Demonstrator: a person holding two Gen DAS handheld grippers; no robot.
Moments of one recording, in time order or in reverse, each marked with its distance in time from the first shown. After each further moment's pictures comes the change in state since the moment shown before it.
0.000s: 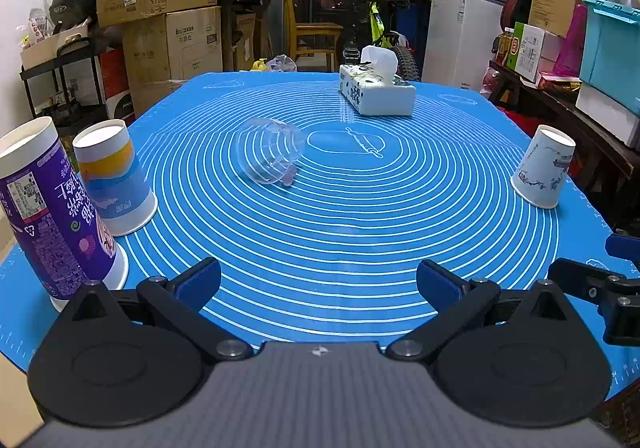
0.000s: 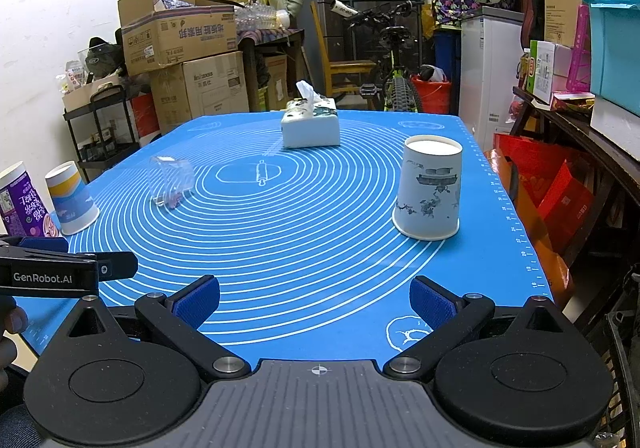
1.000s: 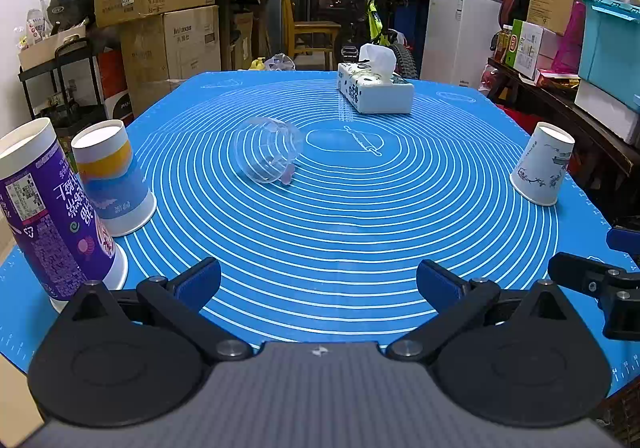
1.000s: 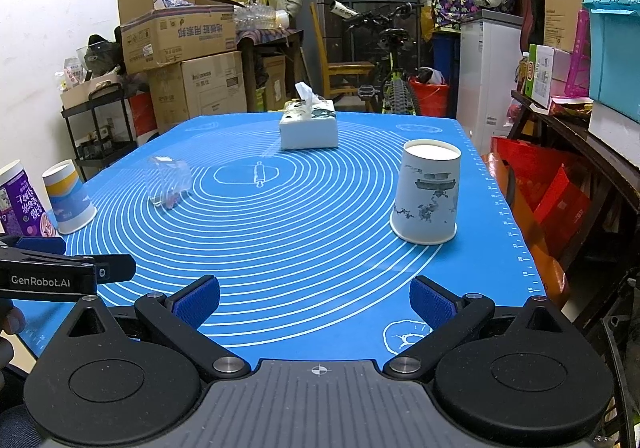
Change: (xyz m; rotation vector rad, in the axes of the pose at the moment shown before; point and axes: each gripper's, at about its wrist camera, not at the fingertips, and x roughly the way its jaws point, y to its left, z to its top) left arm 0.000 0.000 0.000 0.009 0.003 -0.003; right arm 0.000 0.001 0.002 -0.006 -0.002 -0.004
